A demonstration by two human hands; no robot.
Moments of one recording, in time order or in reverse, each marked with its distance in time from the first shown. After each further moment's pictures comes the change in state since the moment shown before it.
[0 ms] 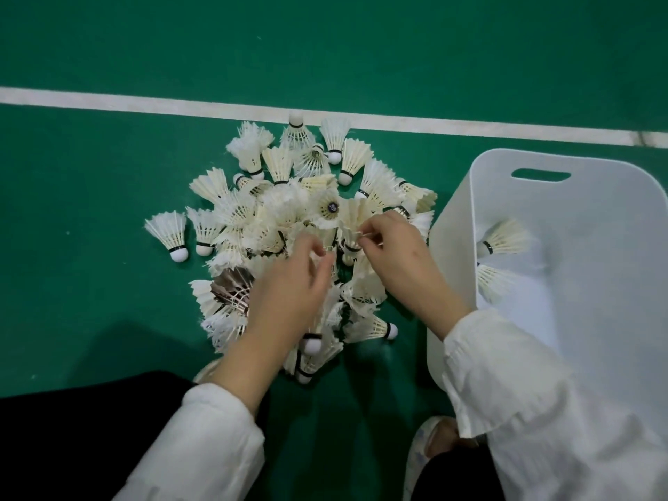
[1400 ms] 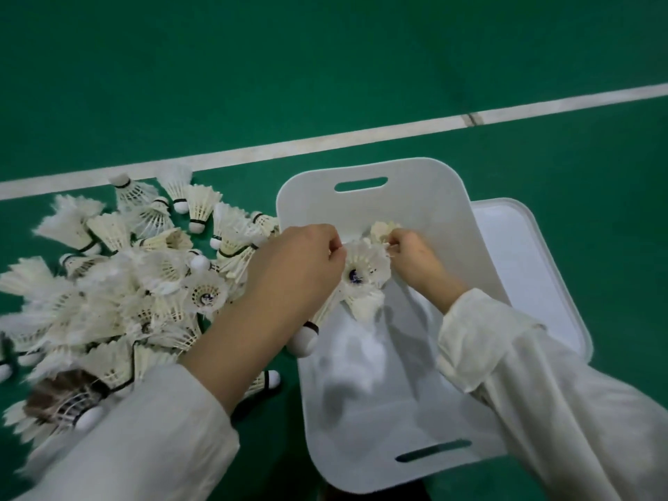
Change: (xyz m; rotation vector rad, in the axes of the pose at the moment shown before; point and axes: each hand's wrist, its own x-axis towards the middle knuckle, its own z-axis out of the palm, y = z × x) left_hand 0.068 0.202 0.069 0.199 -0.296 0.232; right_hand -0.001 0.231 -0.113 -0.043 0.035 0.526
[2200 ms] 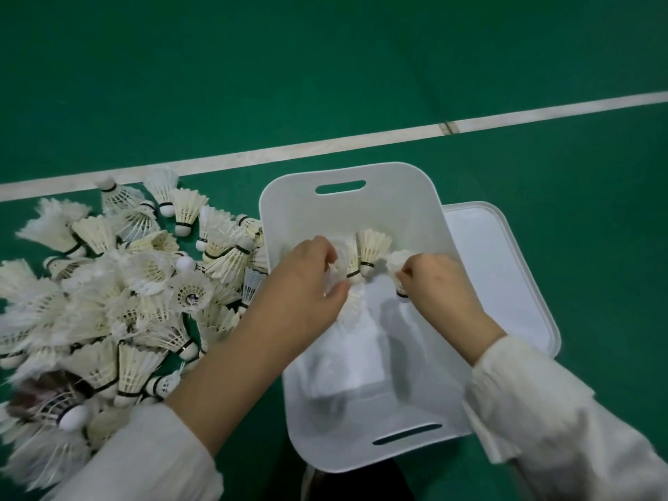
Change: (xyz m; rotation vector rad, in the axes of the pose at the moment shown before) left_hand -0.036 0.008 0.013 -0.240 0.021 0.162; right_hand -0.078 0.013 -0.035 -0.366 0.130 -0.072
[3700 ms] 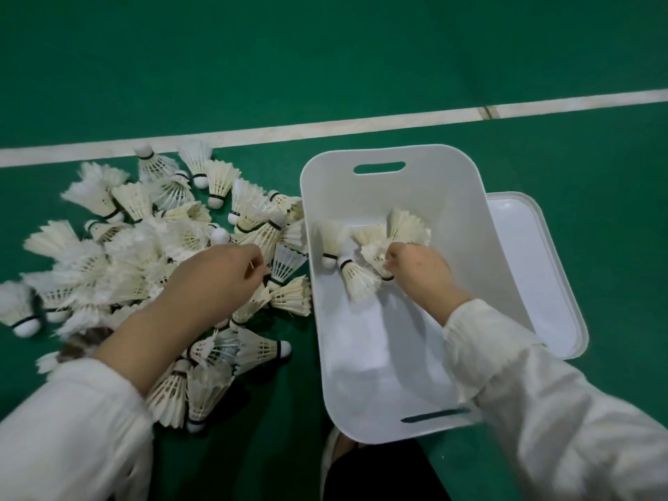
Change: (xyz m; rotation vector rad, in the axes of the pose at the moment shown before) left_hand -0.017 -0.111 -0.045 0.400 -0.139 -0.179; right_hand 0.026 -0.035 0.041 -0.038 -0.153 -0.102
